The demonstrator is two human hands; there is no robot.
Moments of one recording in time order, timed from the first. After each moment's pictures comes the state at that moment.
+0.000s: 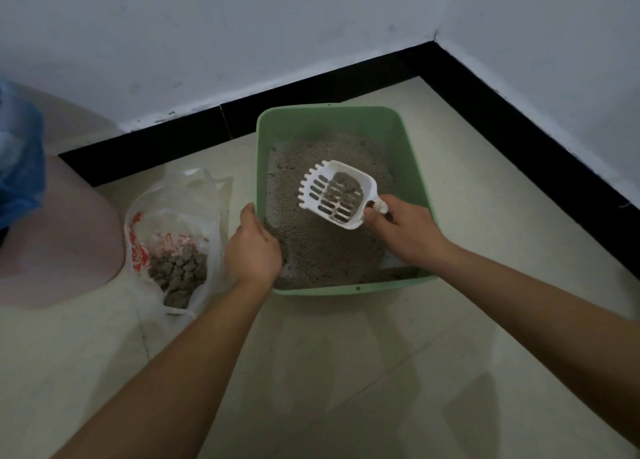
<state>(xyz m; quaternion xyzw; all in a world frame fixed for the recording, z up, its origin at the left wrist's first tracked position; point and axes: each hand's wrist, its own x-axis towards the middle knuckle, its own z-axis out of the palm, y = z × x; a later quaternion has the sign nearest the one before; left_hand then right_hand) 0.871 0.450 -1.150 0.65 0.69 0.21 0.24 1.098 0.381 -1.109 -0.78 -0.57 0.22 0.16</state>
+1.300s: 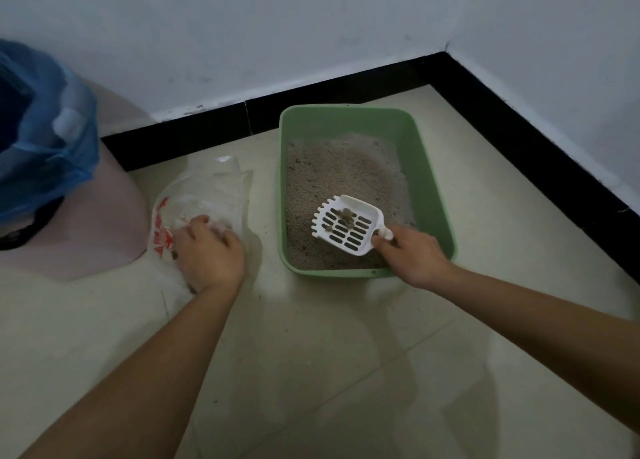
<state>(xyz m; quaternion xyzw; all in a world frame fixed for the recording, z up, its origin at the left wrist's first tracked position) 0.784 0.442 -1.159 0.57 0.77 0.25 0.13 1.062 0.343 -1.116 -0.80 -0.55 0.24 0.06</state>
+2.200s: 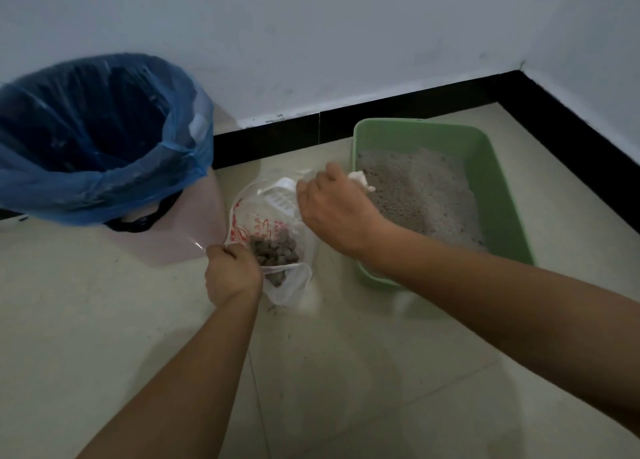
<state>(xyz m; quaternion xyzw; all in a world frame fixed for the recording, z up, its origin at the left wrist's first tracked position) 0.698 0.444 -1.152 0.37 0.85 0.30 0.23 0.868 0.456 -1.048 -0.46 -0.82 -0.28 -0.21</state>
